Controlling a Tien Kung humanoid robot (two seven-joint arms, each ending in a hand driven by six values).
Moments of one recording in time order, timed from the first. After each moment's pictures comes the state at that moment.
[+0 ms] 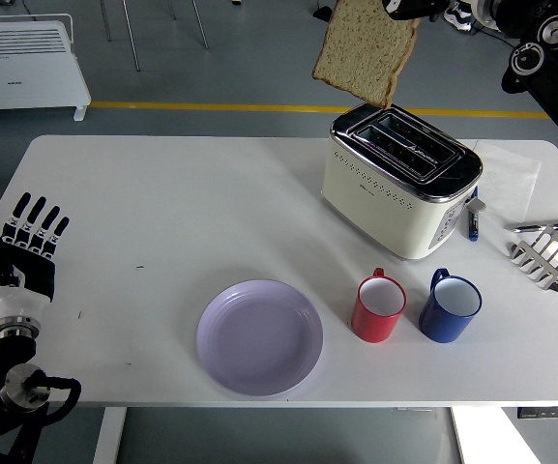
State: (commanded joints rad) left arm -0.08 0.00 -1.58 -1.22 0.62 0.07 -0.29; right arm 1.30 -0.28 0.76 1.04 -1.46 0.13 -0.46
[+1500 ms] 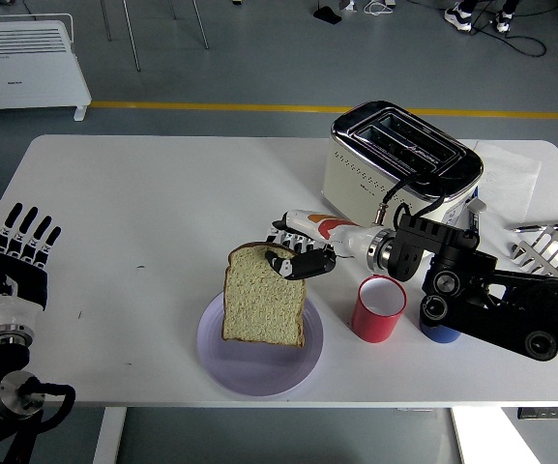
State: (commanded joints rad) left arm -0.06 0.00 -1.61 -1.21 0.63 0.07 -0.29; right arm 1.00 -0.30 0.20 1.34 -1.18 -0.12 -0.19
